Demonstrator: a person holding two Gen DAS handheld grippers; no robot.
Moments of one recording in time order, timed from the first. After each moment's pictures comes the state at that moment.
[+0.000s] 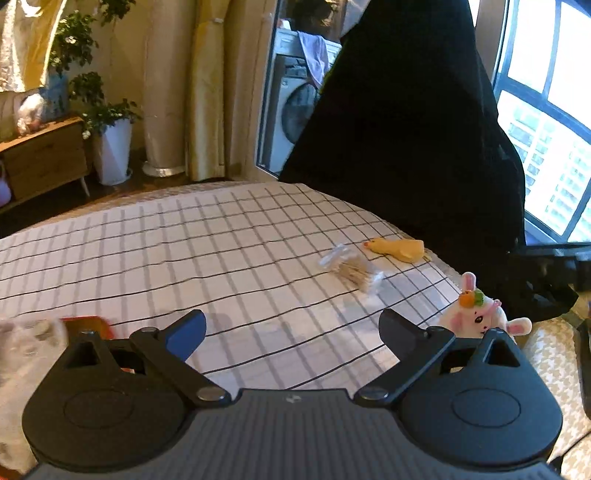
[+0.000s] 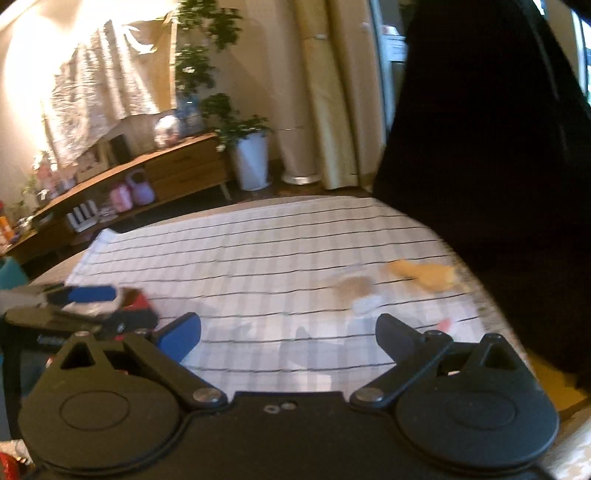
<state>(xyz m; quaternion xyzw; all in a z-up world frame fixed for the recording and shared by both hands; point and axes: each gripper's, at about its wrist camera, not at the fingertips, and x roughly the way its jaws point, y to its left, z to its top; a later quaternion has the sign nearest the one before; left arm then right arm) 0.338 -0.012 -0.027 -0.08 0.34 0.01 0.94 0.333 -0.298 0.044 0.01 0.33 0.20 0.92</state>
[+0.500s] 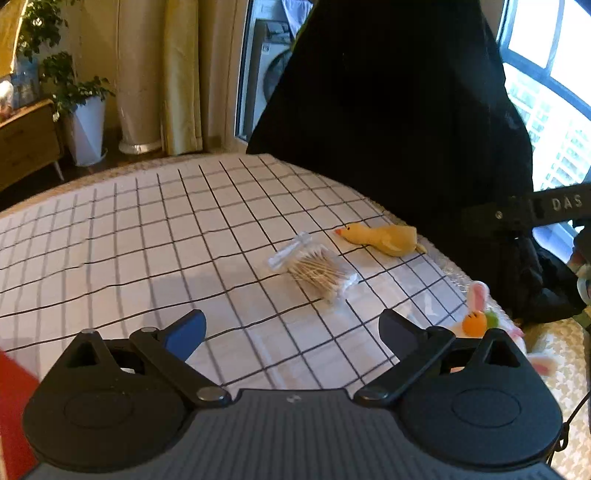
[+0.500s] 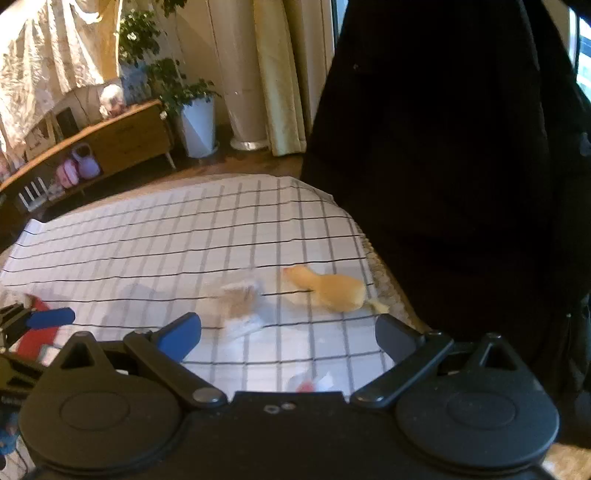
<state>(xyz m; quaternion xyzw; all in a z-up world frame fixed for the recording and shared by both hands) 0.441 -0.064 -0.074 -0.08 0.39 0.00 0.92 0.455 -0.354 0.015 -0.03 0.40 0.15 0.90</state>
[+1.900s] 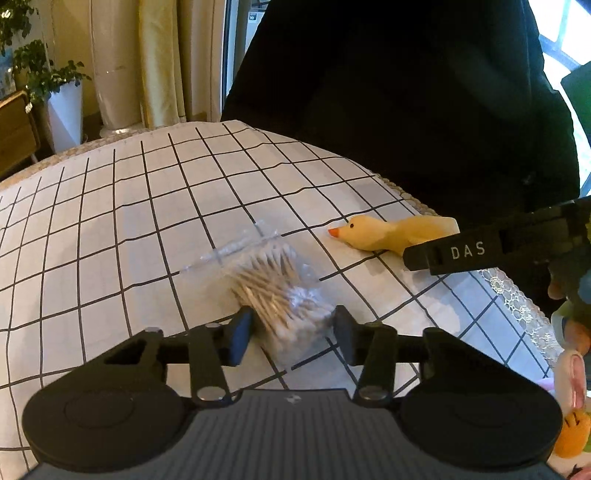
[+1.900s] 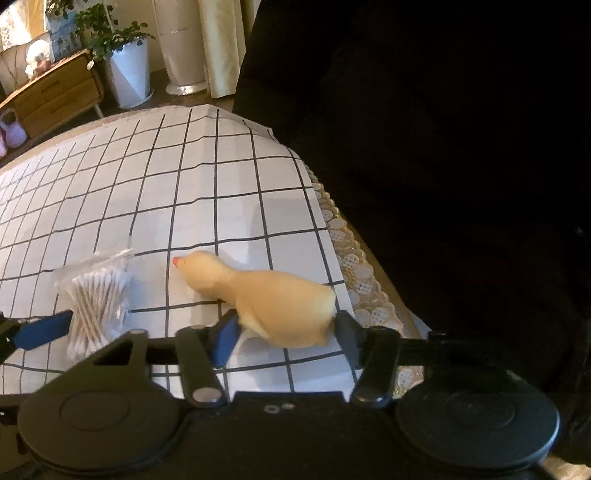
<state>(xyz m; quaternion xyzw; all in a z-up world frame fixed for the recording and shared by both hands) 0.554 -0.097 -0.152 -0.06 0.42 -0.01 0.91 0.565 -0.345 -0.089 -0.05 0.47 0.07 0.88</state>
